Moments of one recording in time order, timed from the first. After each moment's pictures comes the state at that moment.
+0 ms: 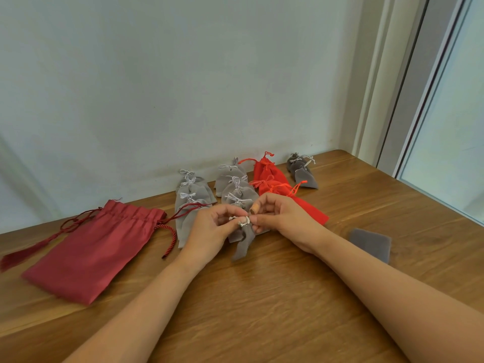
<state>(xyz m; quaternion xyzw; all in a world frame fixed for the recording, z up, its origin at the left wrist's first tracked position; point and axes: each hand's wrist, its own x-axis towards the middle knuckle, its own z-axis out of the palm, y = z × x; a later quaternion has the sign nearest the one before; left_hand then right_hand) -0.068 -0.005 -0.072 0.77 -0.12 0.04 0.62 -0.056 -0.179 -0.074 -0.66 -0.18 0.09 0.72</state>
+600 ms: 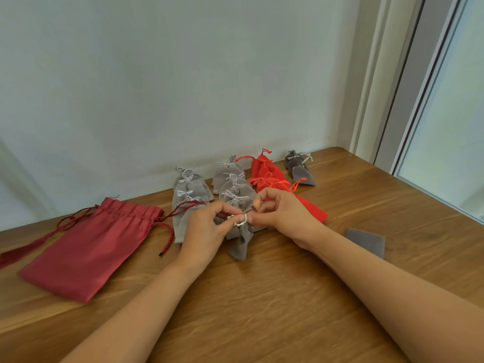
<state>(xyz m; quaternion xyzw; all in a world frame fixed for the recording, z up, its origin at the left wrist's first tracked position) -0.074 -0.004 -0.074 0.85 -0.14 0.16 0.49 -0.056 -0.180 -0.076 -0.69 -0.15 0.04 0.71</state>
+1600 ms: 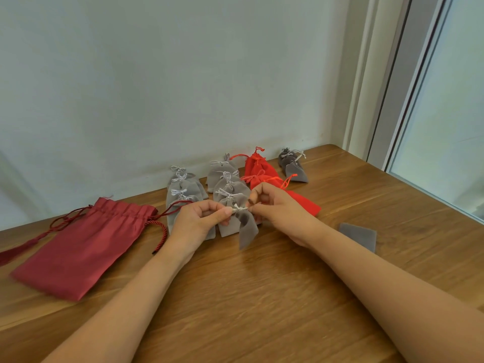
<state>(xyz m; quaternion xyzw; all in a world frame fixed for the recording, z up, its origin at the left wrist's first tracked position) -0.067 0.002 -0.071 0.76 -0.08 0.02 0.64 -0.064 -0.184 -0.068 -0.70 -0.16 0.05 0.70</state>
